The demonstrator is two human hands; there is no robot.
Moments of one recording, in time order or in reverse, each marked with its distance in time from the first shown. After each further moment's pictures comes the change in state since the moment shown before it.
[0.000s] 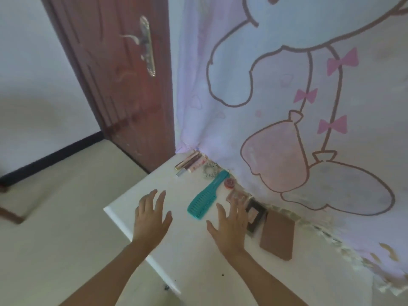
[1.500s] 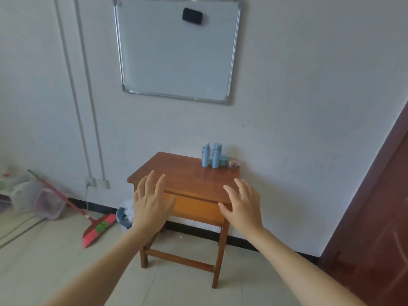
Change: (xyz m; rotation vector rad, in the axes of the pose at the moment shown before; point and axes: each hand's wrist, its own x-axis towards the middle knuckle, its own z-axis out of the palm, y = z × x) left_hand -0.086 -0.630 -0.437 0.258 0.647 -0.942; right_hand 0.083 -0.866 -0.105 0.704 0.501 -1.267
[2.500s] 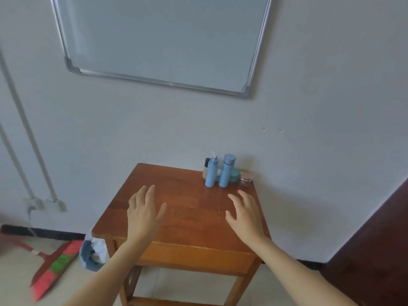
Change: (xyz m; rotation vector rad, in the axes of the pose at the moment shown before) left_hand 0.307 -0.149 0.180 -0.166 -0.185 -0.078; right_hand 0.170 0.034 0.292 -0.012 -0.261 0.260
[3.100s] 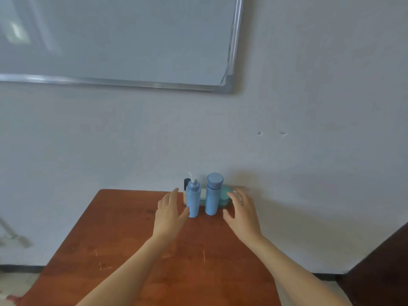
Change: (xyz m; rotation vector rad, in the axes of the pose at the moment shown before) left_hand 0.170 0.088 0.169 -0.149 -0.236 0.020; right_hand 0.133 0.129 0.113 0.246 -0.113 0.194
